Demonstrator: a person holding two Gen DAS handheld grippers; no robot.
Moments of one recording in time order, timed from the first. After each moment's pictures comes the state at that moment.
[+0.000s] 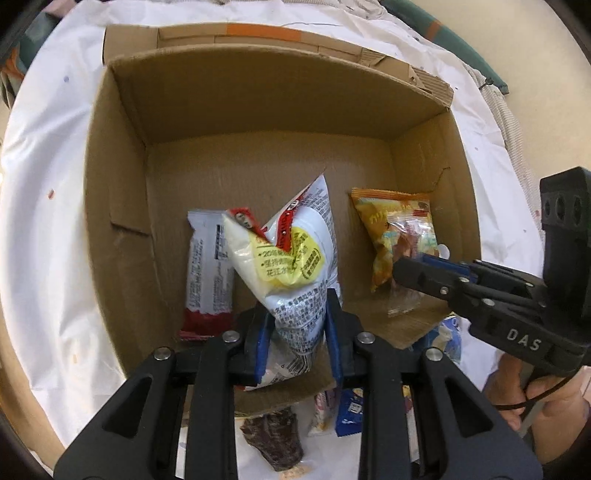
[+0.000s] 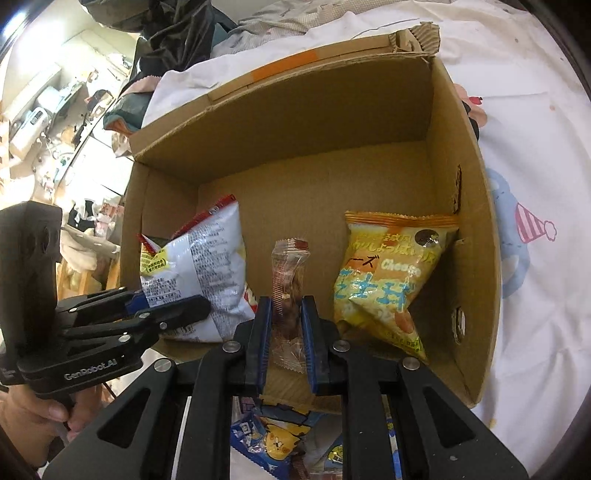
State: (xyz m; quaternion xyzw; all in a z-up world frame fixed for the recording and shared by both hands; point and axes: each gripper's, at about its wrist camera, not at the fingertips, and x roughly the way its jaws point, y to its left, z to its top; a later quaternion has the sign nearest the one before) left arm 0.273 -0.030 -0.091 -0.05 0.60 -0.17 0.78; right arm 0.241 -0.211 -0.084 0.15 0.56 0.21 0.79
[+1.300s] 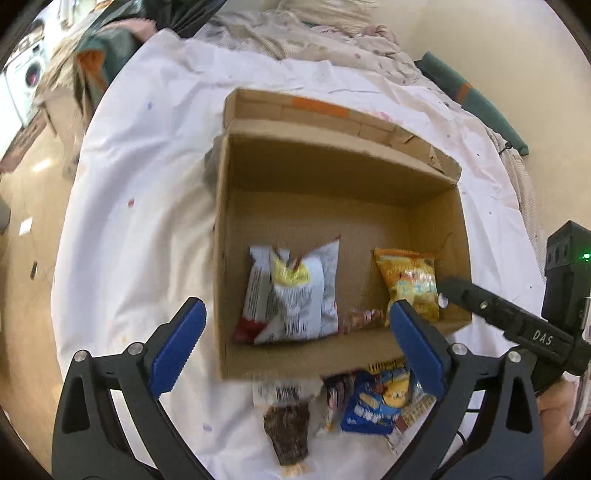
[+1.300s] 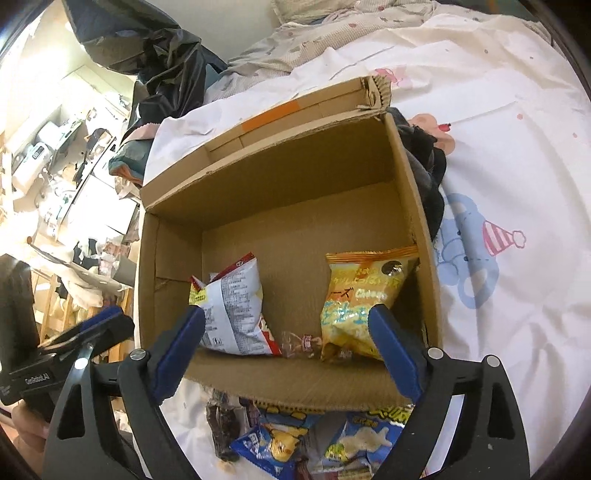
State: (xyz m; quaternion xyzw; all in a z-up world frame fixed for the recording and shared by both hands) left arm 0.239 0.010 -0.035 -0.09 0.52 -0.08 0.85; right arm 0.231 -0.239 -0.052 0.19 0.50 0.18 0.82
